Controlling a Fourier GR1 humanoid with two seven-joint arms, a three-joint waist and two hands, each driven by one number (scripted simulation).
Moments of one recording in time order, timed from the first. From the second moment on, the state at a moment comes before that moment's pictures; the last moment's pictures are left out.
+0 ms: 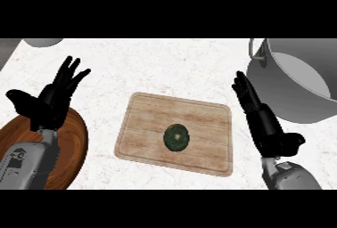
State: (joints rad) left arm -0.29 0.32 -0.02 -1.41 0.19 0.12 0.07; right arm -0.19 -0.26 0.31 -1.66 -0.13 -0.24 0.04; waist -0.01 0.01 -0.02
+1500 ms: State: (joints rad) left arm -0.13 0.21 -0.12 -1.65 0.17 0.21 0.29; right arm -0.31 -0.35 0.68 -2.10 0.73 0.02 0.82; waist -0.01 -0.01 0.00
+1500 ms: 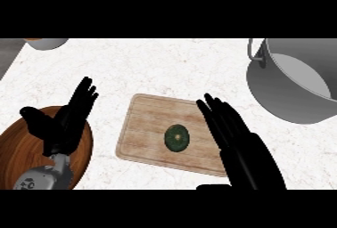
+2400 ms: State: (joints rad) left arm -0.11 0.20 -0.12 -1.69 0.16 0.18 0.30; right arm -0.46 -0.11 0.62 -1.92 0.64 0.30 1.10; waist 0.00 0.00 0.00
